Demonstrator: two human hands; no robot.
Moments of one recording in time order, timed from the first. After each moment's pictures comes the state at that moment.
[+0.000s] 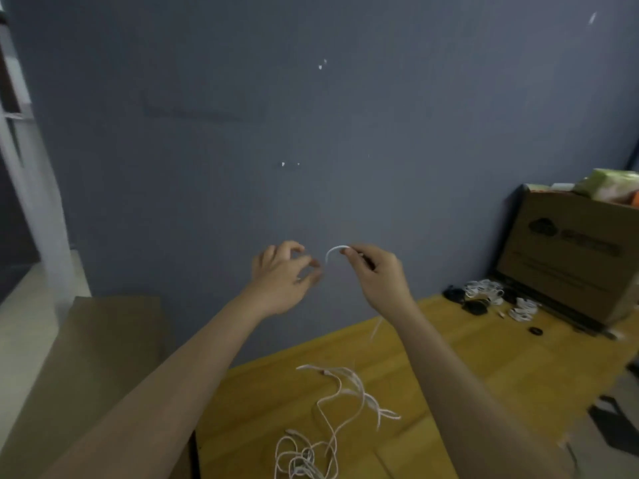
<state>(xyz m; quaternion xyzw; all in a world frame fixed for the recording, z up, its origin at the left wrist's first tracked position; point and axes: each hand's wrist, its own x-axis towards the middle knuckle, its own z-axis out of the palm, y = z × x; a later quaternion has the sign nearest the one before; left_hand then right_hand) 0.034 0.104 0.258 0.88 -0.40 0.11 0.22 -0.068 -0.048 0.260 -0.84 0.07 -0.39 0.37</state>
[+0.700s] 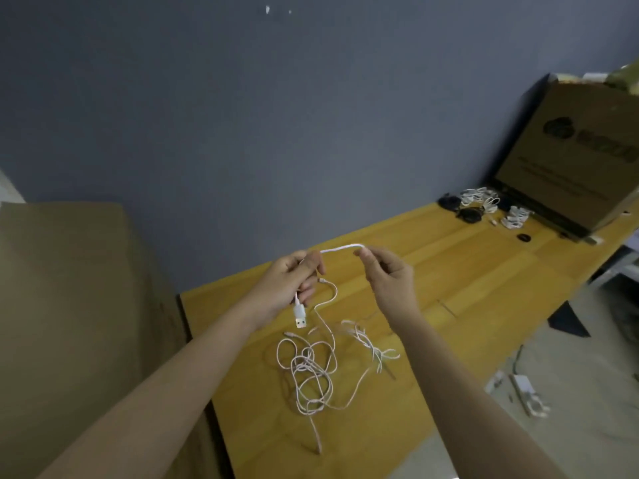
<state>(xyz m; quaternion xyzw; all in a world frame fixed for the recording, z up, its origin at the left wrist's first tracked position) 0.018 0.112 0.115 0.61 -0.32 -0.33 0.65 -0.077 -0.040 0.100 -0.73 0.20 -0.34 0.56</state>
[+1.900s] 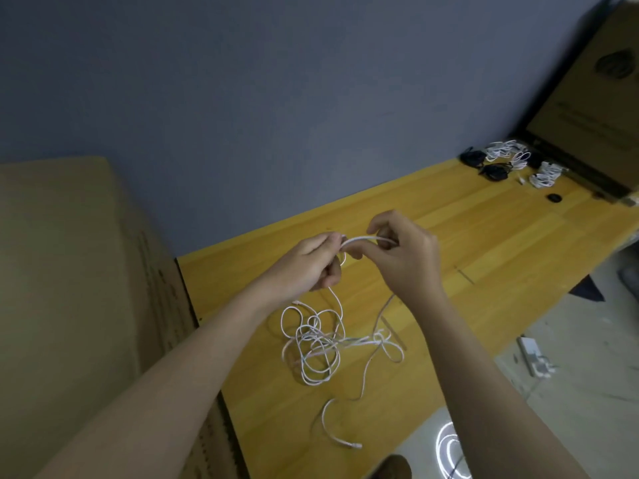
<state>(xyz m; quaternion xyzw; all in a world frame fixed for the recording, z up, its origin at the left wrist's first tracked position) 0.016 0.093 0.091 0.66 -0.37 -0.34 0.55 -0.070 -0.048 0.082 -0.86 0.17 -0.36 0.31</state>
